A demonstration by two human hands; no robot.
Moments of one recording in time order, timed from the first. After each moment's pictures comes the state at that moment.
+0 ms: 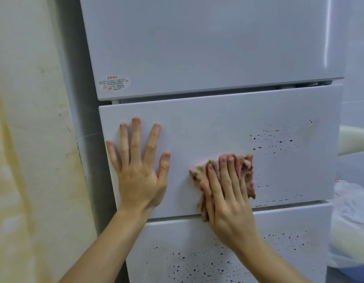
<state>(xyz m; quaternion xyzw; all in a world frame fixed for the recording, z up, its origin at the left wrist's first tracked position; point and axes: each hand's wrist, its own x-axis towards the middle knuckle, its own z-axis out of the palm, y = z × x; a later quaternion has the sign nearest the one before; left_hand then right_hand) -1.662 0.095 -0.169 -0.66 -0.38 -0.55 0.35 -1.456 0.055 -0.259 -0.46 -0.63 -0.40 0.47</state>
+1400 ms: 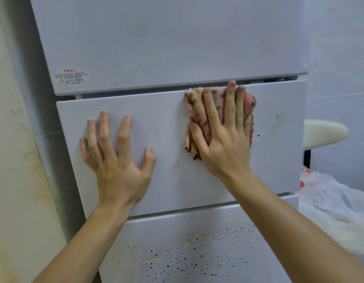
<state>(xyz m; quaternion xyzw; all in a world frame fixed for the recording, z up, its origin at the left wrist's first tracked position) -1.628 0.076 -0.159 -0.63 -0.43 -0.58 0.29 -1.406 0.056 -0.134 -0.50 -0.53 -0.43 0.53</state>
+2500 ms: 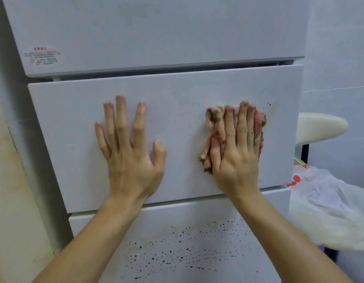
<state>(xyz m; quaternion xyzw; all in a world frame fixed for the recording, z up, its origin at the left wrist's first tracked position) -1.572 0.064 -0.170 -0.65 -0.38 -0.58 0.31 -1.358 0.055 -0.200 -0.48 -0.53 -0.43 0.55</state>
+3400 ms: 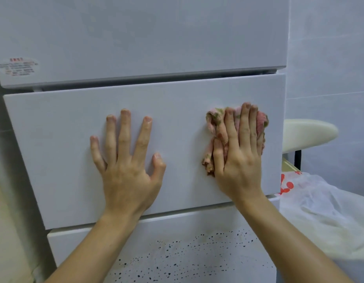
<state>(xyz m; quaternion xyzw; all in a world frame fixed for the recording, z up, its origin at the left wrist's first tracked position) -1.550 0.074 -0.179 -0.64 -0.38 -0.55 0.37 -1.325 0.053 -0.186 -0.47 -0.52 -0.42 0.58</state>
